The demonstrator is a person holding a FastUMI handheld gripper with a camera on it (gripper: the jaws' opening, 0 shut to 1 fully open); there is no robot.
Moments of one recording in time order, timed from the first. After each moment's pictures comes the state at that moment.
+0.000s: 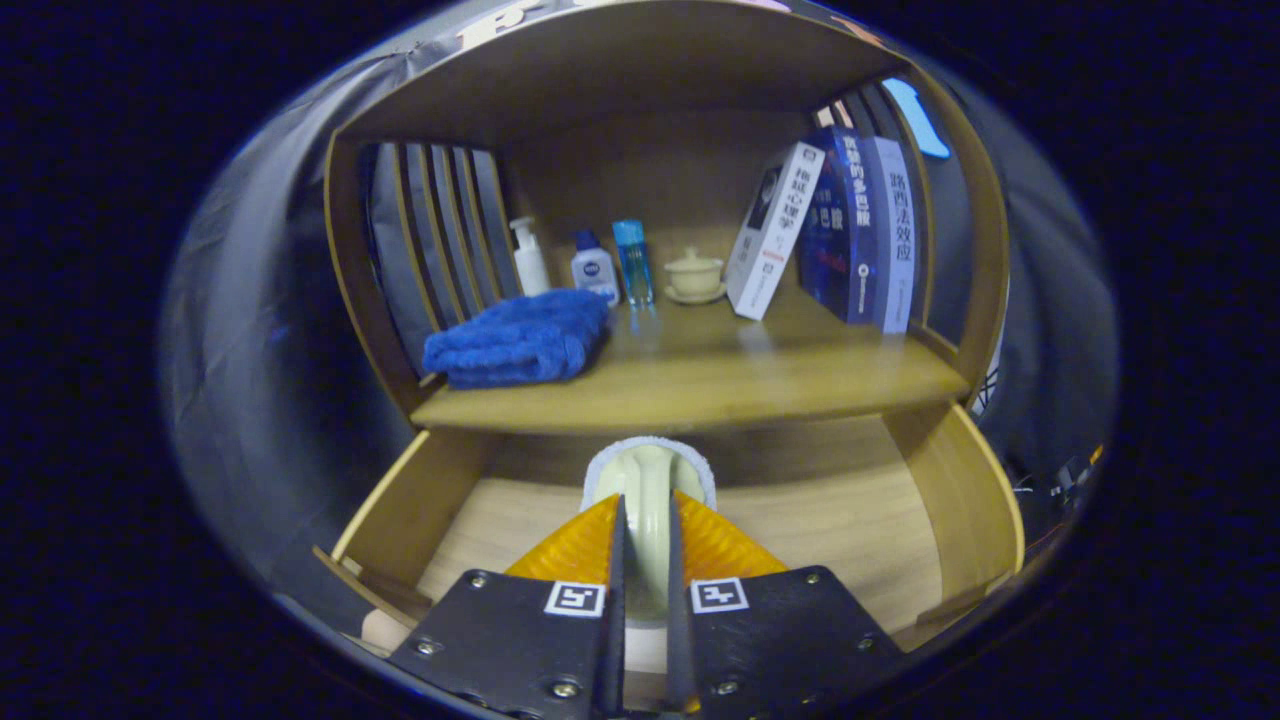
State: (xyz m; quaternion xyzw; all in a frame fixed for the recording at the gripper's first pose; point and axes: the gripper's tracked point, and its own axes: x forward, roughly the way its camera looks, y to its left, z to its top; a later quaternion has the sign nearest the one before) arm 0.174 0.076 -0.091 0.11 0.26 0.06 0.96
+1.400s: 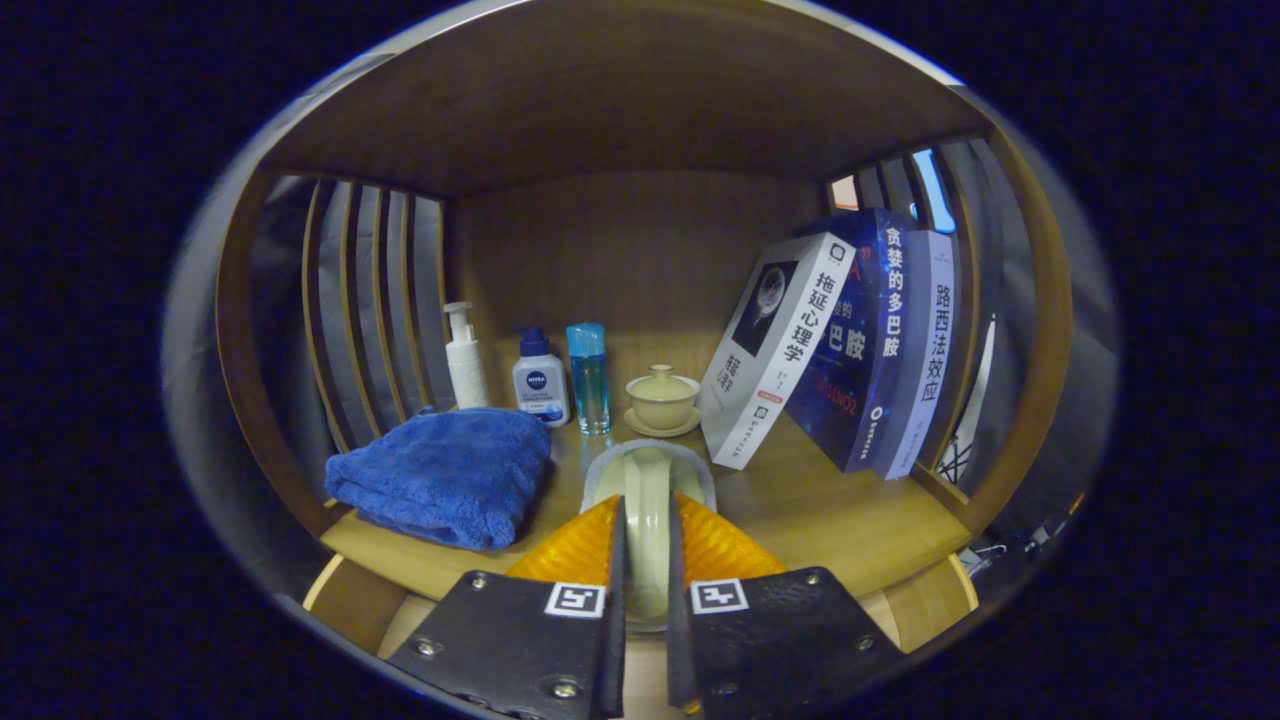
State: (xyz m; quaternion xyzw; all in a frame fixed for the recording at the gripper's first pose) arm 0.319 0.053 -0.064 0.06 0.17 -0.01 0.98
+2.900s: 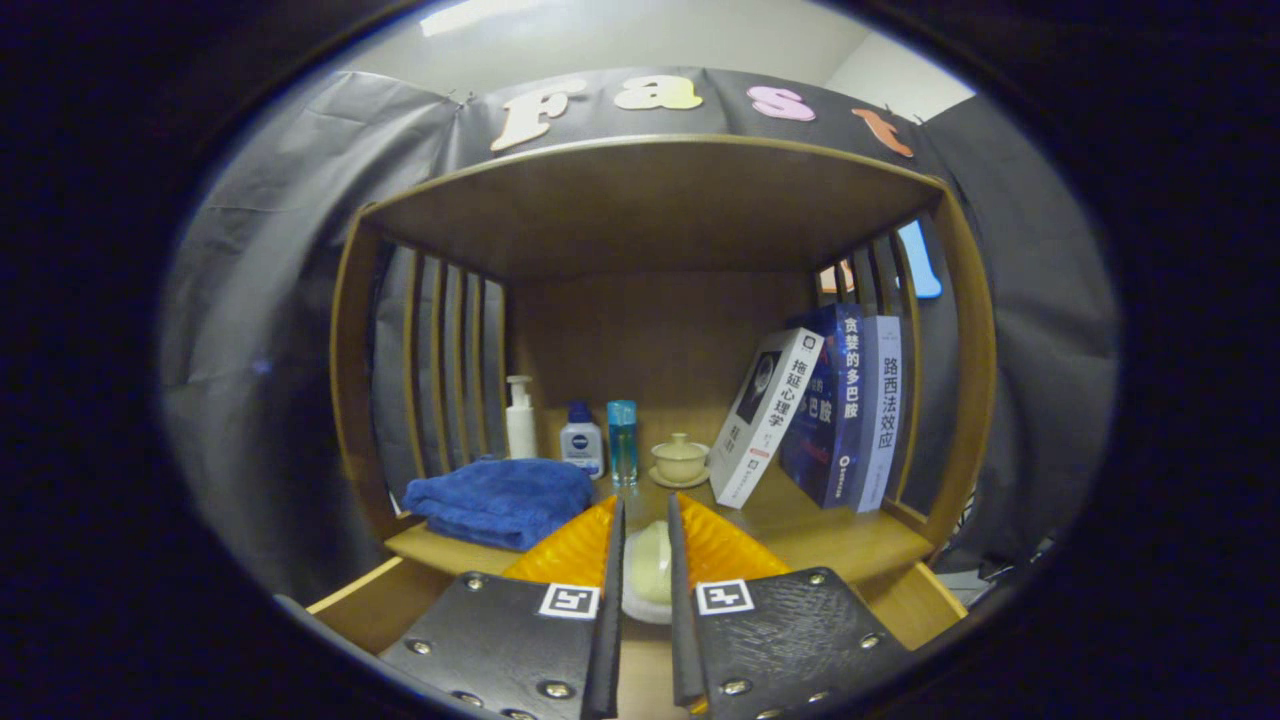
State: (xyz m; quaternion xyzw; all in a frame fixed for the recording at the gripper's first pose) arm 0.214 0.060 -0.008 0.06 0.03 0.03 1.00
